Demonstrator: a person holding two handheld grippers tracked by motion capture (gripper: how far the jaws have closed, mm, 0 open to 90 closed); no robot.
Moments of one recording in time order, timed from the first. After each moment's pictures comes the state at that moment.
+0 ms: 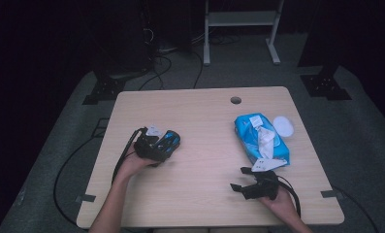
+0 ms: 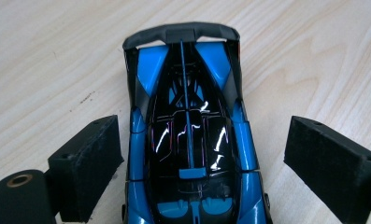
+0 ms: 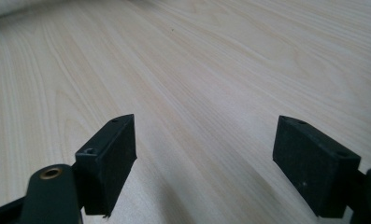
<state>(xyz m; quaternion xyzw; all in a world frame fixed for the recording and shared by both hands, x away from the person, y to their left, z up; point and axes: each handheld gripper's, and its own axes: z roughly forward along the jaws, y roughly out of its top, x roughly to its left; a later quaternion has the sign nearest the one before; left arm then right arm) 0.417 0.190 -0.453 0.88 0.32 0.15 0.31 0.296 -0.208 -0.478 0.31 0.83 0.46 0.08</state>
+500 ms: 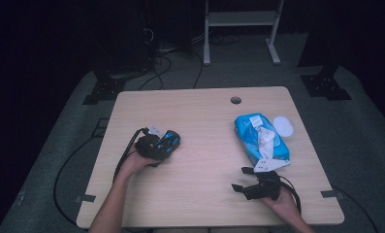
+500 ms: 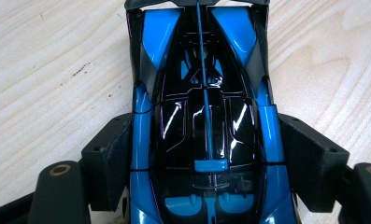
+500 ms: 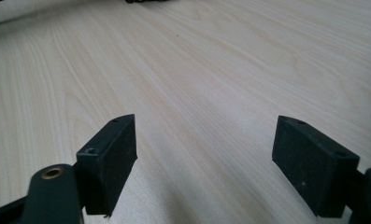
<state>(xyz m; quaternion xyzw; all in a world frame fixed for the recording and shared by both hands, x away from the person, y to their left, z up) 0.425 0.190 -0.464 0.88 0.35 0.13 0.29 0.293 -0.213 -0.472 0.30 0.83 0.46 0.08</state>
